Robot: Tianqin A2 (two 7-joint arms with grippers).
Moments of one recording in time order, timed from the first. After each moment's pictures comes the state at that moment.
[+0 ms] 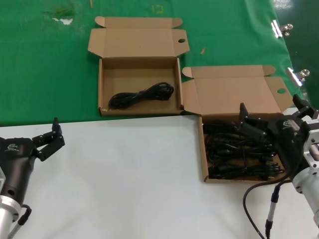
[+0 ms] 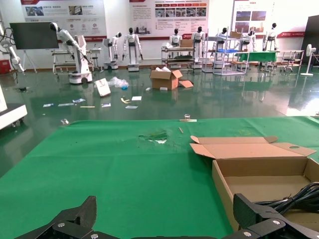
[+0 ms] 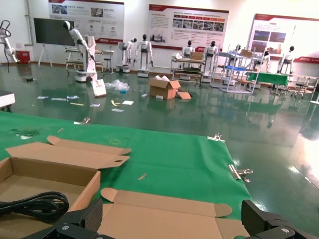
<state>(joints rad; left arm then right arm) 0.00 -0.30 1.60 -1.60 -1.80 0.00 0.00 0.01 0.31 -1.60 1.59 1.80 -0.01 -0.02</state>
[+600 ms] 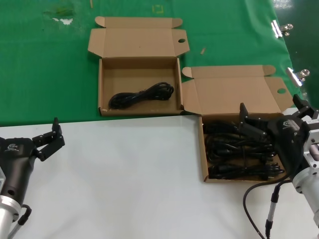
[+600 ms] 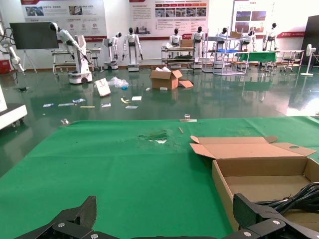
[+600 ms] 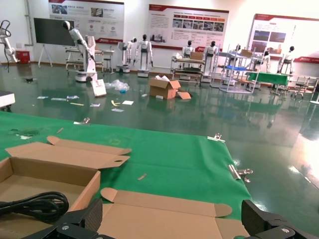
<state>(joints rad) 0.00 -0.30 1.60 -1.60 -1.80 0.00 0.00 0.01 0.31 -1.60 1.59 1.80 -0.01 -0.02</state>
